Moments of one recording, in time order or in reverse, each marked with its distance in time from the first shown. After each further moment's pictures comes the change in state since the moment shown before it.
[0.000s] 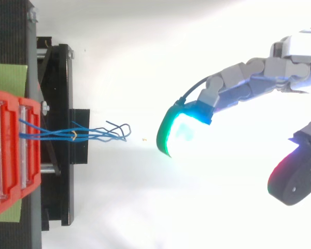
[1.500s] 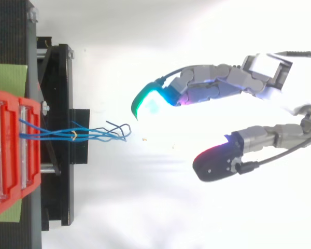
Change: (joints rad) arm 0.127 -0.097 0.001 0.065 0.418 -0.155
